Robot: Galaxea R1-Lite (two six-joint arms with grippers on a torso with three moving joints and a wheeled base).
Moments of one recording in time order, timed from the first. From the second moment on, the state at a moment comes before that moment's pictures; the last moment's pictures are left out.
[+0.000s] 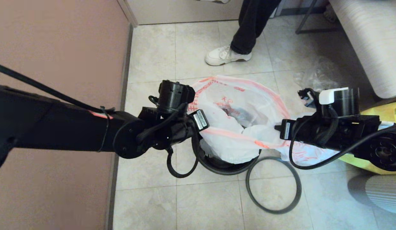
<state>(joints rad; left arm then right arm) -0.67 1.92 -1.29 -0.19 0.33 -0.67 0.35 1.77 -1.01 -0.36 0.01 0.31</state>
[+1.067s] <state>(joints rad) -0.63 2.02 -0.80 -0.70 0.33 -0.61 0.36 1.88 -0.78 -0.57 0.05 0.32</state>
